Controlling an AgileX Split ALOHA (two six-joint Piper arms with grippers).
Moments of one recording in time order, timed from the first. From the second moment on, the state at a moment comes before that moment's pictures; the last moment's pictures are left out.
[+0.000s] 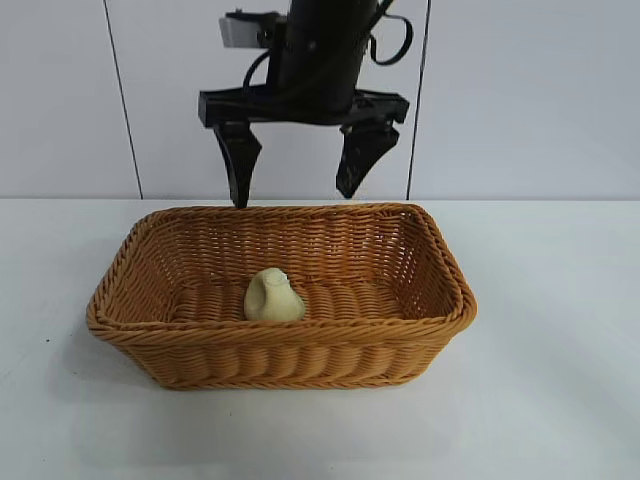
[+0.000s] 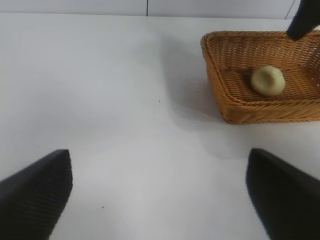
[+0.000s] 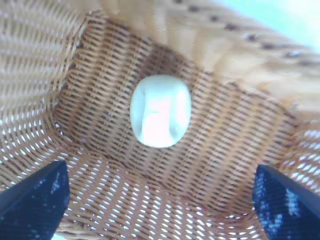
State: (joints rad) left arm -0.04 0.00 -0.50 -0.07 1.06 0.04; right arm 0.61 2.15 -2.00 0.00 1.20 0.20
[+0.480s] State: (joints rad) left arm -0.04 0.00 -0.50 -0.07 1.06 0.04; right arm 0.42 2.15 -2.03 -0.06 1.21 0.20
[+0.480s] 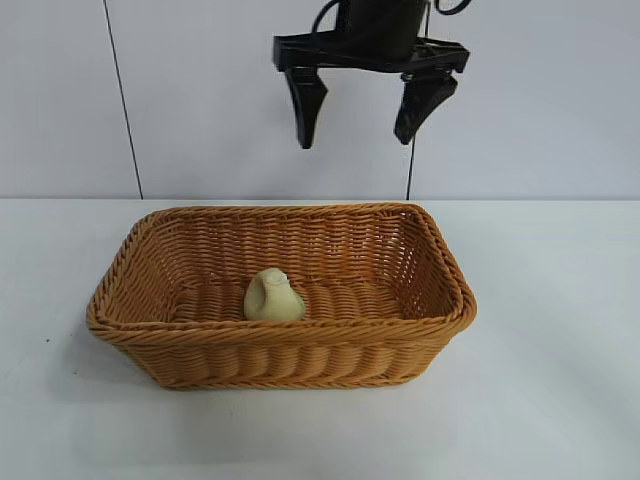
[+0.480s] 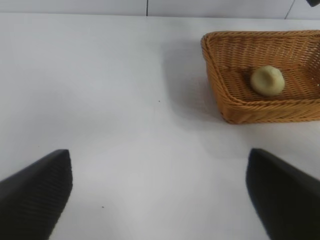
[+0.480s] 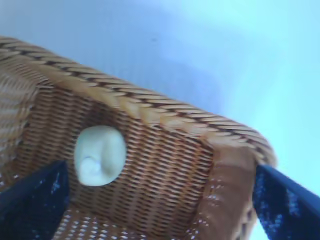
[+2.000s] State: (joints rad) left arm -0.04 0.00 -0.50 -0.07 1.06 0.04; right arm 0.06 1.65 -1.29 -0.10 1.22 0.14
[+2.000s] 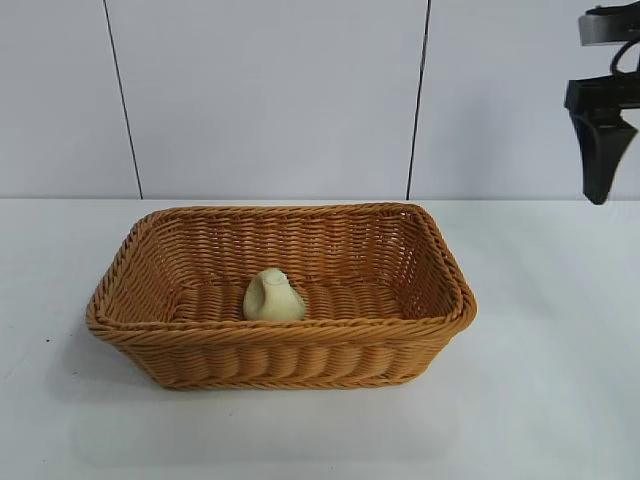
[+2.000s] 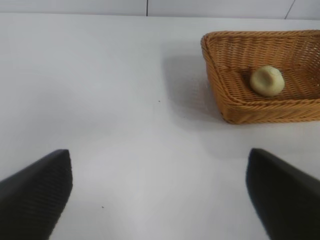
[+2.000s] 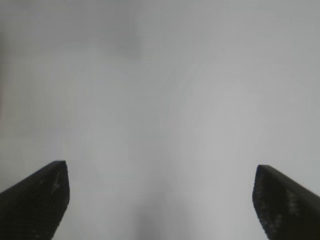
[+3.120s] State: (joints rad) left arm -0.04 0.00 -0.50 -0.07 1.06 0.04; right arm 0.06 0.30 -0.50 -0.02 1.02 0.07
